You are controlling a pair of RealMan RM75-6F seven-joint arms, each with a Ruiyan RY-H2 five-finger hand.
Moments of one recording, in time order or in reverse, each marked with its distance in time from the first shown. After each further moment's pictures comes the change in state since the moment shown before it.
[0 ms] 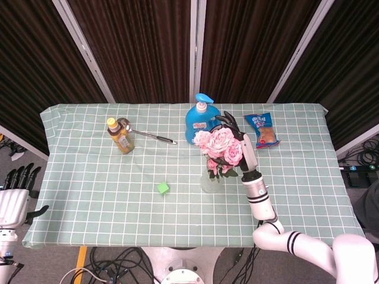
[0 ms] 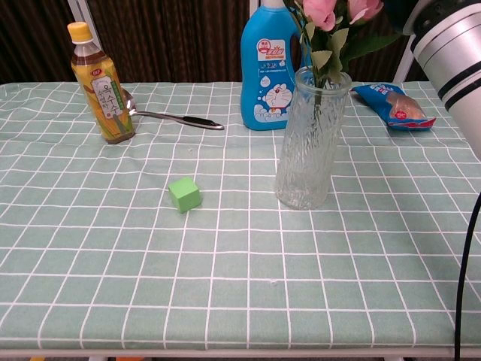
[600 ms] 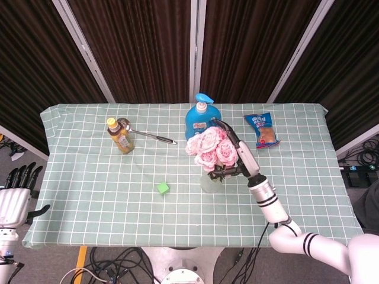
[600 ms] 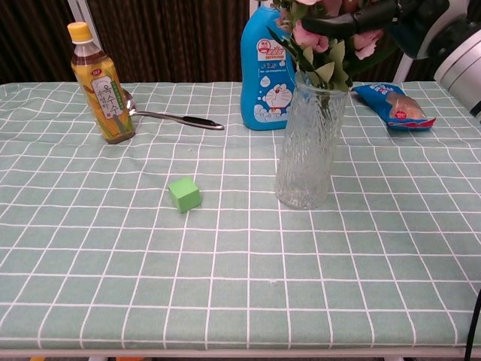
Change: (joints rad) left arm -0.007 0.004 -0.001 0.000 0.017 0.001 -0.011; right arm -0.025 0.135 -0.106 -0.051 -0.058 -0.078 -0.012
